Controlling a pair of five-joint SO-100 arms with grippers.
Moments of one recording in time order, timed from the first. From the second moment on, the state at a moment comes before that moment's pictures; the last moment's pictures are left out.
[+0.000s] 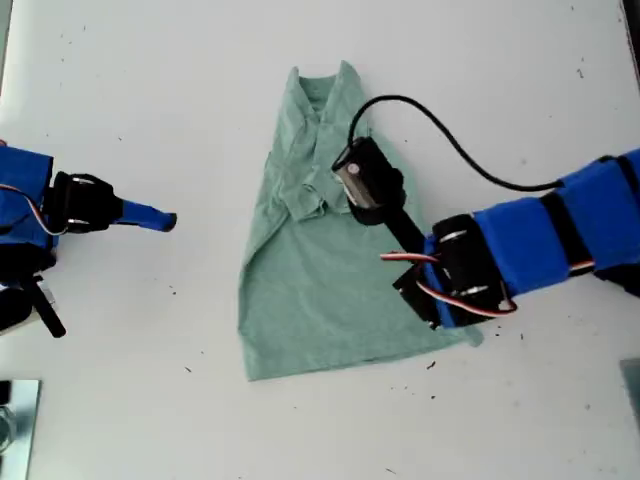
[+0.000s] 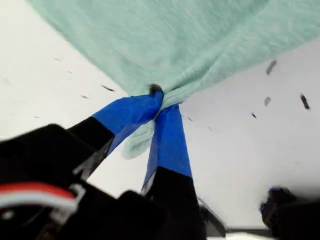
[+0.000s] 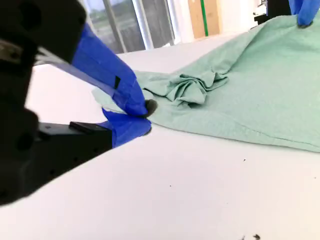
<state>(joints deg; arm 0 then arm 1) -8.3 206.0 185.3 59.2 8.8 -11.2 87.0 70.4 99.8 -21.4</state>
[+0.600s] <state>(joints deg) -8.3 206.0 185.3 59.2 8.8 -7.0 92.9 82.2 73.4 -12.0</state>
